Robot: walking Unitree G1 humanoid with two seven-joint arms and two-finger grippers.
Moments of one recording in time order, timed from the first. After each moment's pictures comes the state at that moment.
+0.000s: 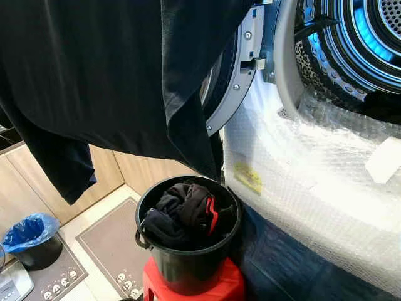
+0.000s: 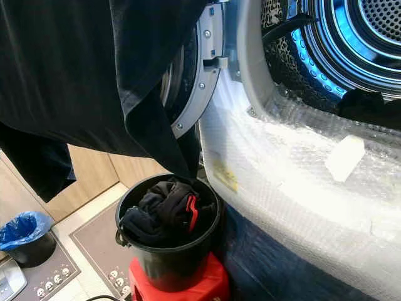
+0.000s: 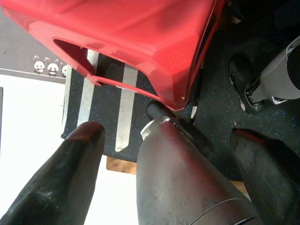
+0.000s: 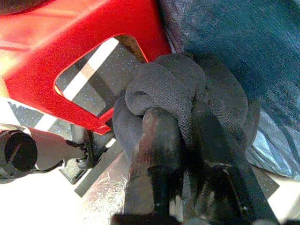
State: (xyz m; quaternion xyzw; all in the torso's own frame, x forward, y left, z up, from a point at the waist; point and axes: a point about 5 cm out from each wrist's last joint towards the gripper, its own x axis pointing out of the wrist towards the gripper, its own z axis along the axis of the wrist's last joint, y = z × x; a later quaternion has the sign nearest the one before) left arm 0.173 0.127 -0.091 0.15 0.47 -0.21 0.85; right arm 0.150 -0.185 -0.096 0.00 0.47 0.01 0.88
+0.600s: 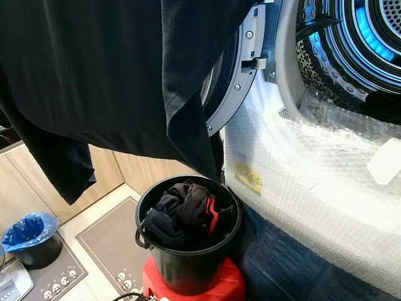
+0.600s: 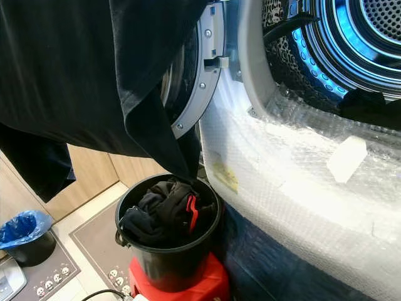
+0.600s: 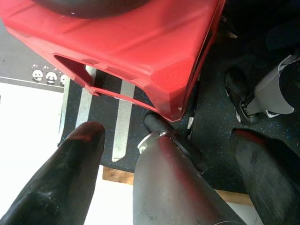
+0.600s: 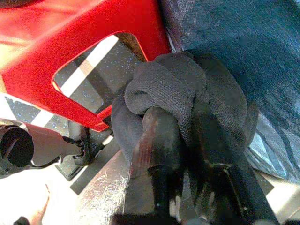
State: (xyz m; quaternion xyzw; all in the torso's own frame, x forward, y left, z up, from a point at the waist) left arm 0.181 0.121 -0.087 0.14 0.45 -0.21 0.86; right arm 0.150 -0.186 -0.096 -0.02 0.47 0.02 0.88
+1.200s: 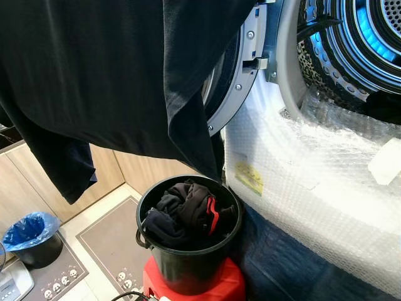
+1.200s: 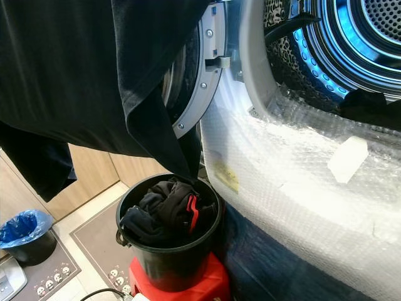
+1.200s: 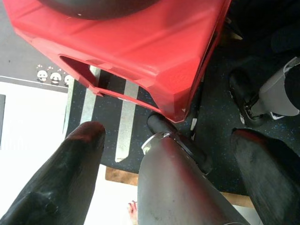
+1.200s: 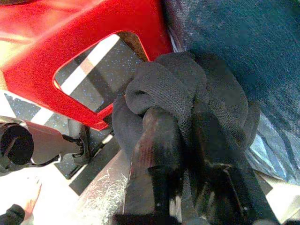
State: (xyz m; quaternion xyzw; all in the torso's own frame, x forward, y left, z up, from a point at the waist) left arm 0.183 0.122 -0.086 0.15 0.45 -0.20 0.86; right arm 0.149 -0.184 -0.097 -0.02 0.47 0.03 0.88
